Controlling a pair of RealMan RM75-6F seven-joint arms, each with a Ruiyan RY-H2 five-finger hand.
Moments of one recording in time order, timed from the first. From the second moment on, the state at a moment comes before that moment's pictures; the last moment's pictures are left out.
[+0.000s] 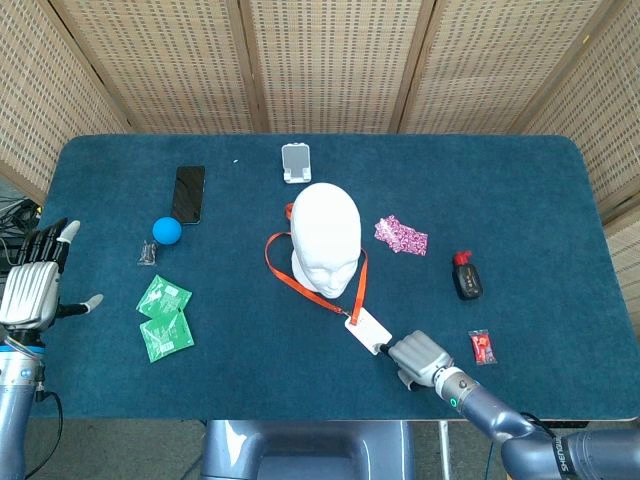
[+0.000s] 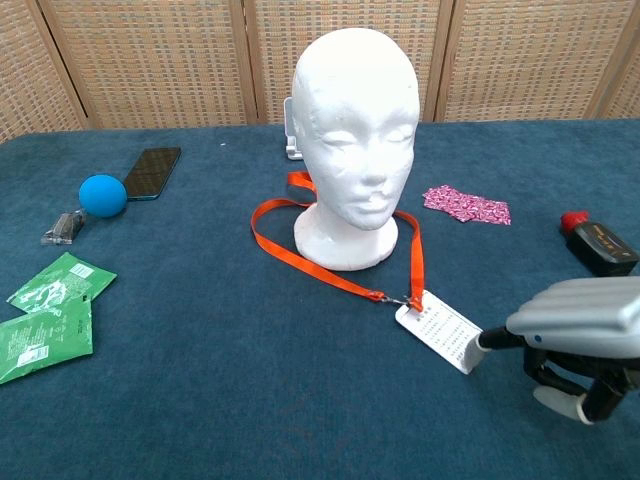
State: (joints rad) left arm -0.31 -1.15 -0.16 -1.69 1.21 1.33 0.16; right arm 0.82 -1.26 -0.14 -1.87 -0.95 0.70 -0.61
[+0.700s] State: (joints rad) left arm -0.31 -1.15 -0.17 -1.69 1.21 1.33 0.14; right arm 0.80 -1.17 -0.19 -1.97 -1.32 0.74 -0.53
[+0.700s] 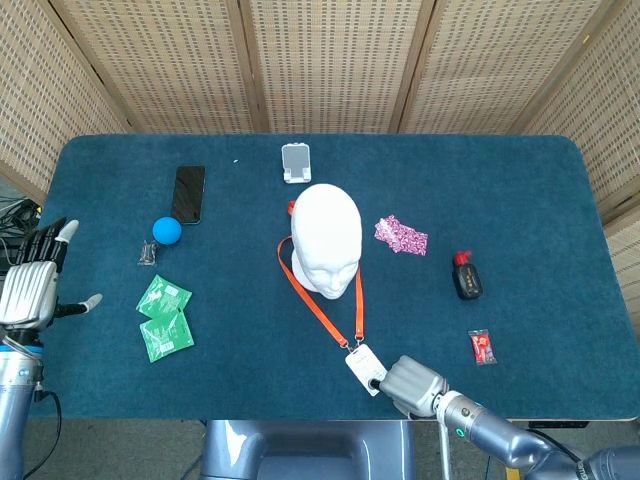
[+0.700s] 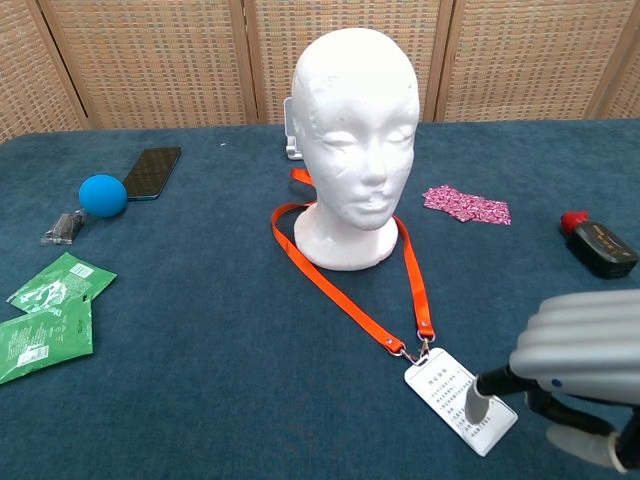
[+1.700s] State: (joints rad) left arm -0.19 -1.12 -0.08 -1.68 1.37 1.45 0.07; right arm 0.33 -1.11 -0.07 -1.45 -1.55 1.60 0.08
